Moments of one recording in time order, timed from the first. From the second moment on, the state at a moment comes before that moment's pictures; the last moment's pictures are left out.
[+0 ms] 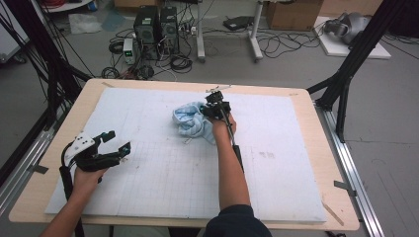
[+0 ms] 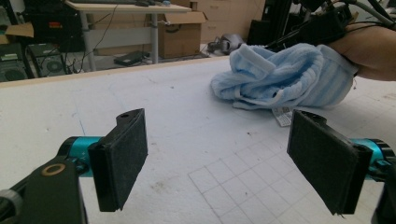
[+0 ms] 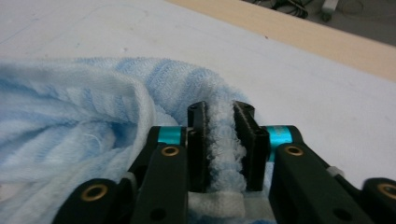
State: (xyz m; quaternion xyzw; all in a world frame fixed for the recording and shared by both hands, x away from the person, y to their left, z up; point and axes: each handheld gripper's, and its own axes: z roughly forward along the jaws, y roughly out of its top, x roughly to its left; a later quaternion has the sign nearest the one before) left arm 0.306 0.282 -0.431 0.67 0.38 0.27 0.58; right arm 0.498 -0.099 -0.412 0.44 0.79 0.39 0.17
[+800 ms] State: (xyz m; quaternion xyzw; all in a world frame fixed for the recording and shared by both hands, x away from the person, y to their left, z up) left arm 0.307 0.283 -0.430 0.67 0.38 0.27 0.58; right arm 0.412 -0.113 -0.389 0.35 0.82 0.44 0.13
